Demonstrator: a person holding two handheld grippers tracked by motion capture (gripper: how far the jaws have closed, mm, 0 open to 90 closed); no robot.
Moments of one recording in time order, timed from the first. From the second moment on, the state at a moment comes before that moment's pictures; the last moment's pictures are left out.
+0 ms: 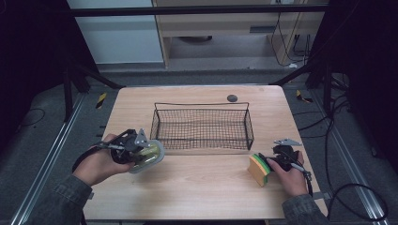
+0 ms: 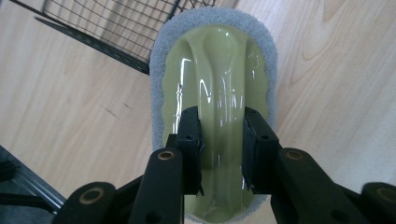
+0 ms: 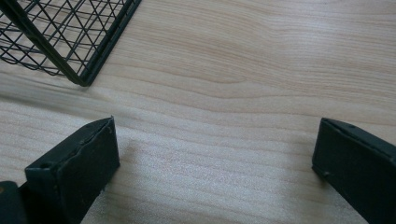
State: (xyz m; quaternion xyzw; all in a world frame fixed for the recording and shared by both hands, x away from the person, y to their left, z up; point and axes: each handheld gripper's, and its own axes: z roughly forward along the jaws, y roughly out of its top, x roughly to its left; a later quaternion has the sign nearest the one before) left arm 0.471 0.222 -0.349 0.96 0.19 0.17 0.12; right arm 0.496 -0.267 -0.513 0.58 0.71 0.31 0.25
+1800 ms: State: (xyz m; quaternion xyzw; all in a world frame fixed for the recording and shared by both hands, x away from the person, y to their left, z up) left arm 0.542 0.159 -0.295 0.94 0.05 0.32 0.13; right arm 0.497 -0.267 -0.513 0.58 0.72 0.31 0.25
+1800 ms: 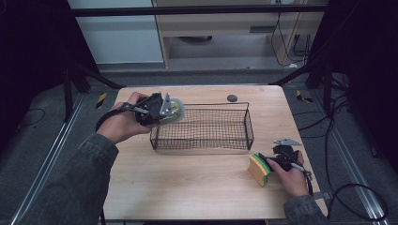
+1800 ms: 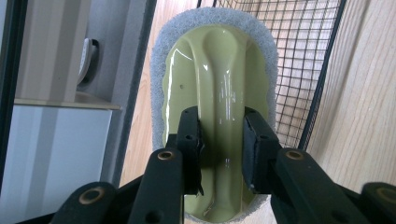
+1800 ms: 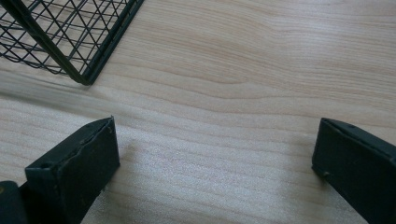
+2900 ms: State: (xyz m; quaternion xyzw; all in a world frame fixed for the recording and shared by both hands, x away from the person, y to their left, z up) left arm 0.576 0.134 -0.330 0.95 0.04 0.29 0.11; right arm 0.497 -0.267 -0.513 0.58 0.72 0.31 0.25
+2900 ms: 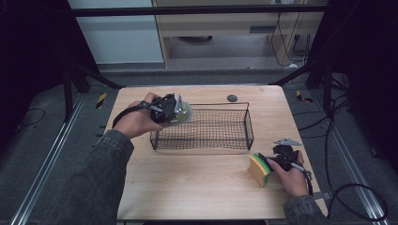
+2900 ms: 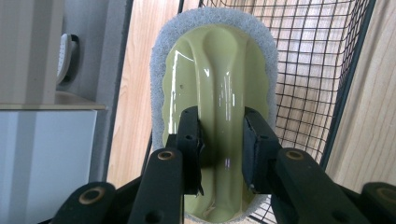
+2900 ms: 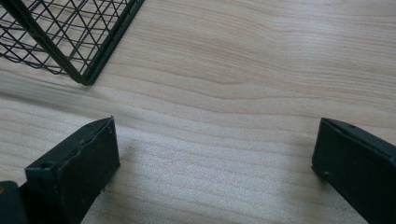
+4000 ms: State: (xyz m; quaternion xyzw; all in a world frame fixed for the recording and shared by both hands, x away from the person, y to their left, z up) left arm 0.591 0.141 -0.369 0.96 0.04 0.26 0.10; right arm 0.497 -0.267 -0.513 0.57 0.72 0.31 0.25
